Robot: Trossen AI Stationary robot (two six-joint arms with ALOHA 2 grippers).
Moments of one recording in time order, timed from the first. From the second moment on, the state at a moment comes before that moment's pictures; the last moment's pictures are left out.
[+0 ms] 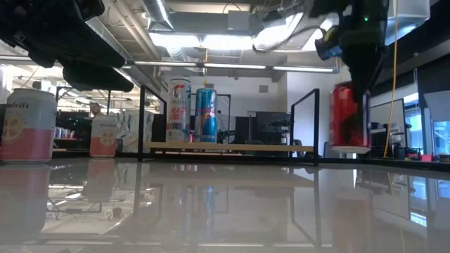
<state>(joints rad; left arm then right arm) -0.62 1.27 0.45 0.25 -0.71 -0.59 -0.05 1.35 1.11 -1.22 0.11 0.53</state>
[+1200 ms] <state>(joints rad) -0.53 1.36 0.45 0.34 -0.64 -0.59 0.09 1.60 1.17 -0.87 0.03 0.36</state>
